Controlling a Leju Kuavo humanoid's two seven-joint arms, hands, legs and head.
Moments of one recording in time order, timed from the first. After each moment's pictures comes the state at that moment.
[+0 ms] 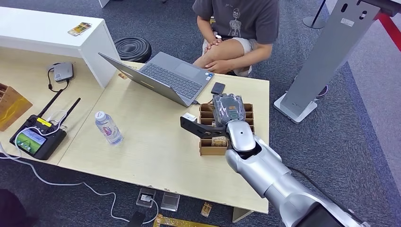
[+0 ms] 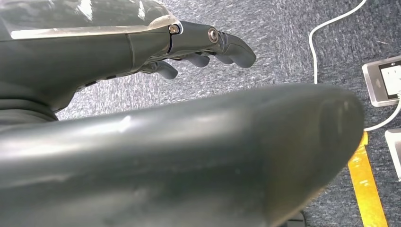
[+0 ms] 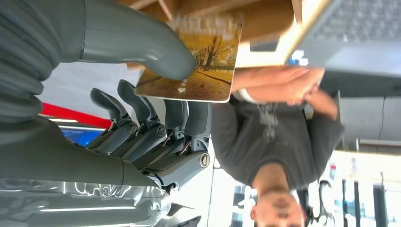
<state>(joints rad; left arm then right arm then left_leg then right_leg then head) -0.12 0.00 -1.27 -0.29 0.95 0.68 -0.03 -0.87 0.13 1.05 -0.72 0.90 -0.25 0.39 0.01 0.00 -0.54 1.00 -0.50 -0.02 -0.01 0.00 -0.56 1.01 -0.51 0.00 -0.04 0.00</state>
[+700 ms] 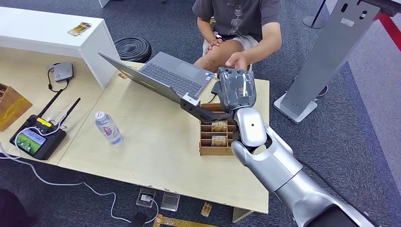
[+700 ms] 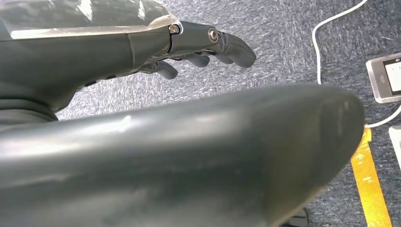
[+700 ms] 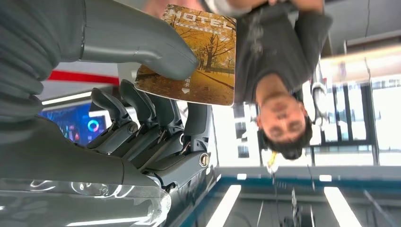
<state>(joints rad) -0.11 -0.01 -1.26 -0.29 0.95 0.70 -0.01 -0.88 0.07 0.96 -0.98 1.07 -0.35 0.42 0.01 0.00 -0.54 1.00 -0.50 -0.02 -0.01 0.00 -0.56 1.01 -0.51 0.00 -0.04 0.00</state>
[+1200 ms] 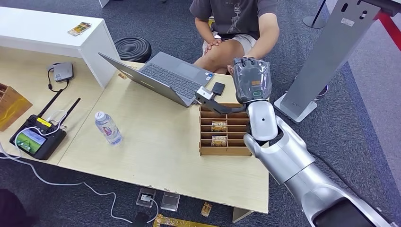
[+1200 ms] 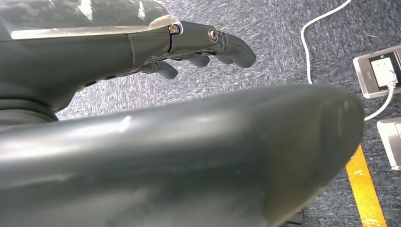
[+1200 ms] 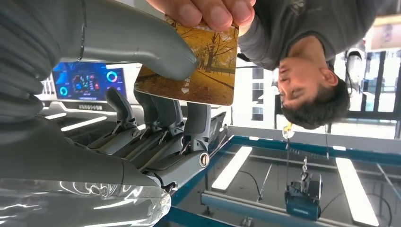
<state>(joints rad) -0.11 -0.01 -1.26 -0.29 0.92 0.68 -0.03 -0.93 0.02 0.94 -0.89 1.24 -0.39 0.45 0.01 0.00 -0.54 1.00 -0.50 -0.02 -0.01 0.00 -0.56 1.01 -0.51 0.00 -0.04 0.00</state>
